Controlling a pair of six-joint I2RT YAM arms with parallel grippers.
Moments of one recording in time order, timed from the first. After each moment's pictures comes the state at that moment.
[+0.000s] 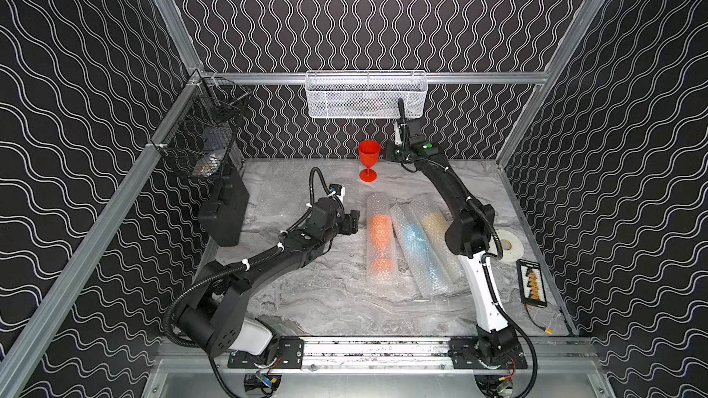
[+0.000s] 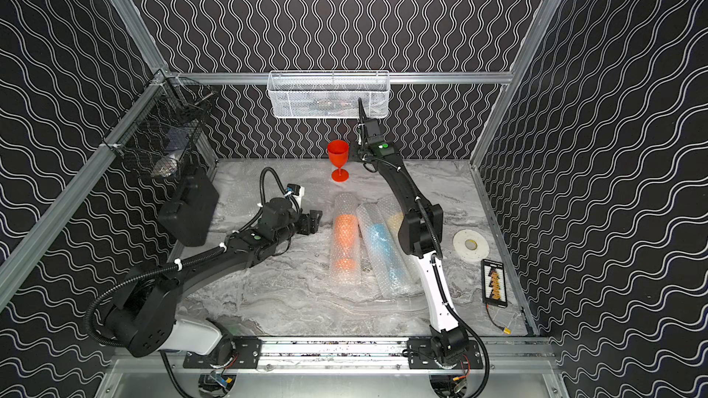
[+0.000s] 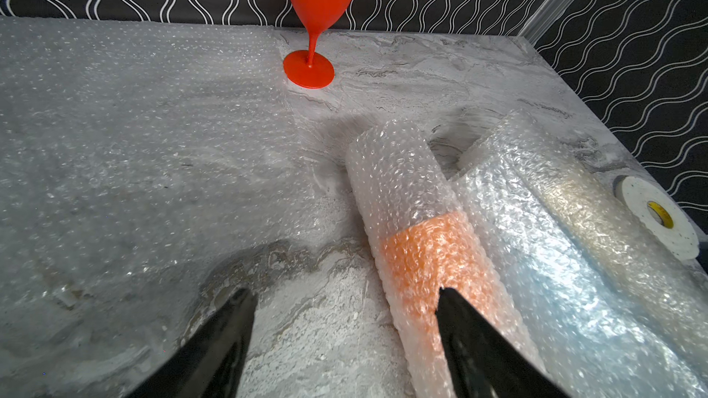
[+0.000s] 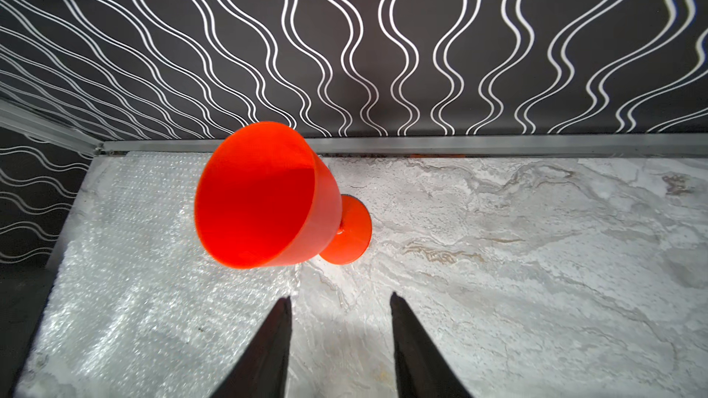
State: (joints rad) left arm -0.48 1.44 0.82 0.12 -0.05 -0.34; right arm 0.39 2.48 2.58 -0.78 -0.01 0.37
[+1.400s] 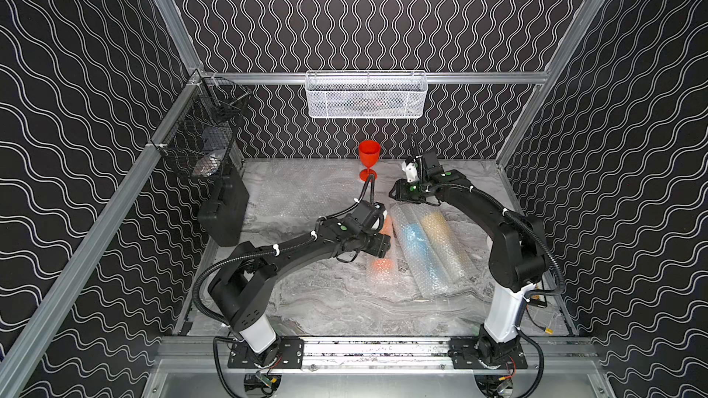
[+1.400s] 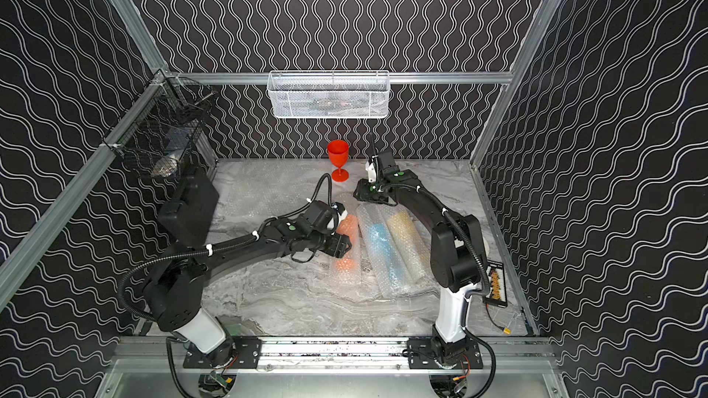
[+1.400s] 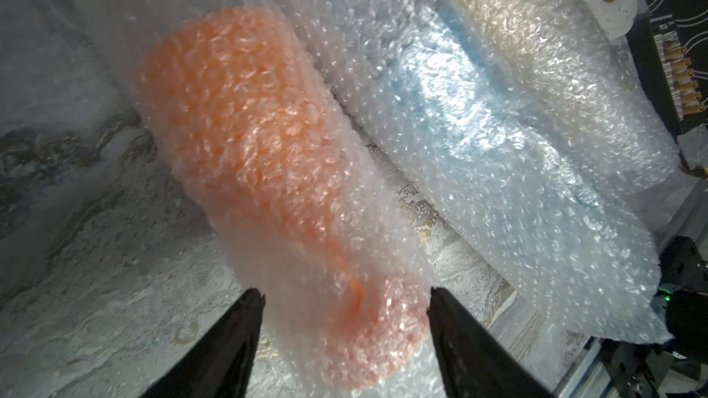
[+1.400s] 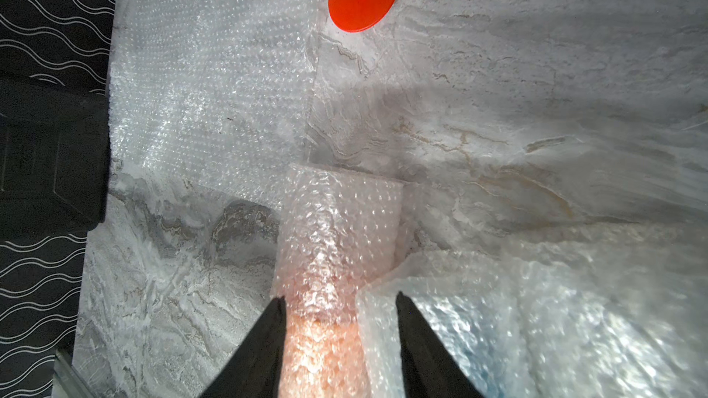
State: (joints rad) left arm -0.73 1.67 1.16 -0.42 0.09 -0.34; right arm 0.39 1.91 1.59 -0.61 -0.26 0.40
